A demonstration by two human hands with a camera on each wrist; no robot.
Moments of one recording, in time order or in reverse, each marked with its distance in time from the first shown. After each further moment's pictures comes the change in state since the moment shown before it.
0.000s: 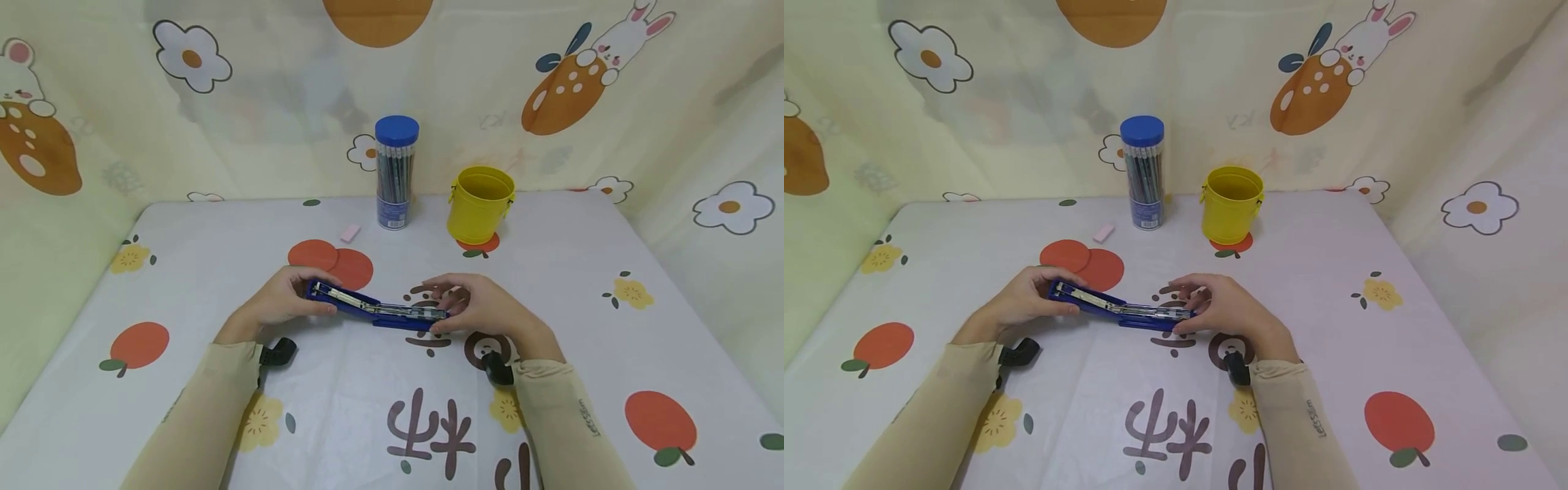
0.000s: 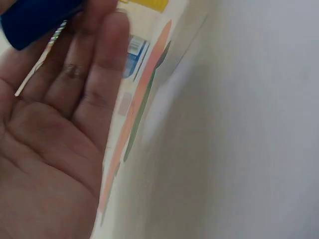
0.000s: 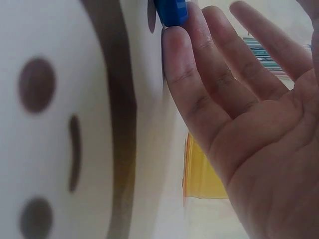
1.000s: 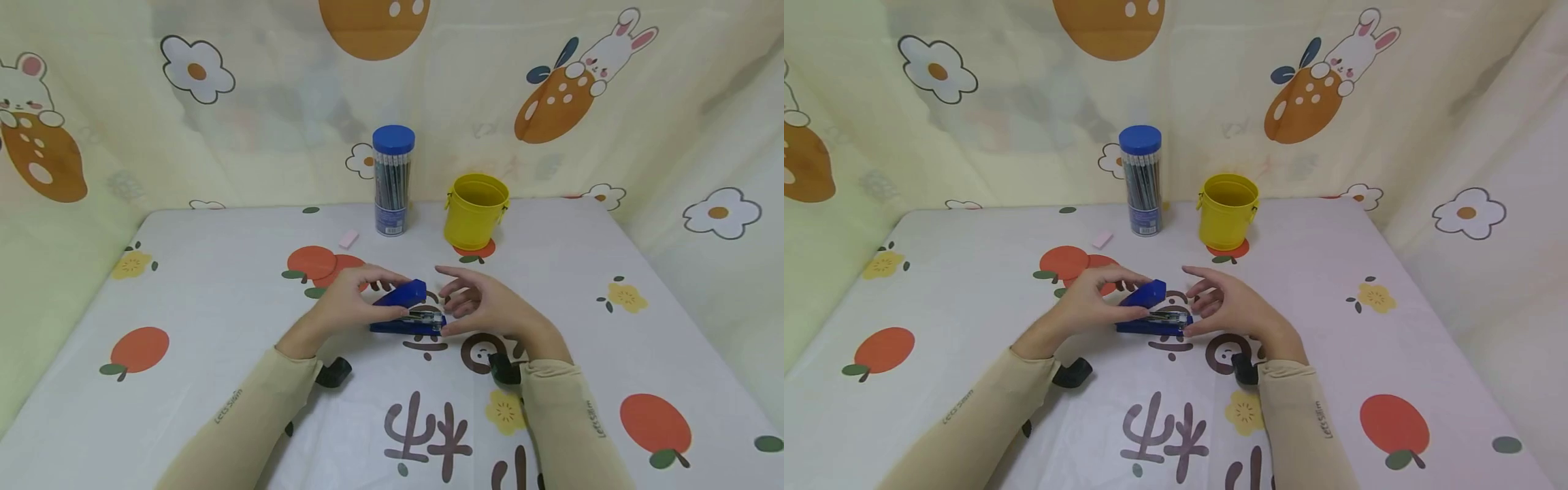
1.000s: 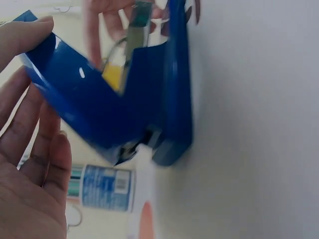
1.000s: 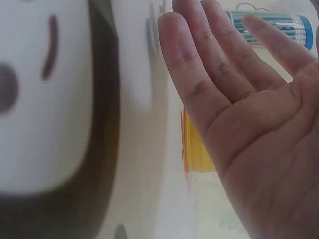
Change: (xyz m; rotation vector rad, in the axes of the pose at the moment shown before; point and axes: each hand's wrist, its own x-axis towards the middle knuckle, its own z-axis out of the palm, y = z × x) left_hand 0.044 0.049 0.083 0.174 0.051 0.165; right_hand -0.006 0.012 -0.014 0.151 0.004 0.031
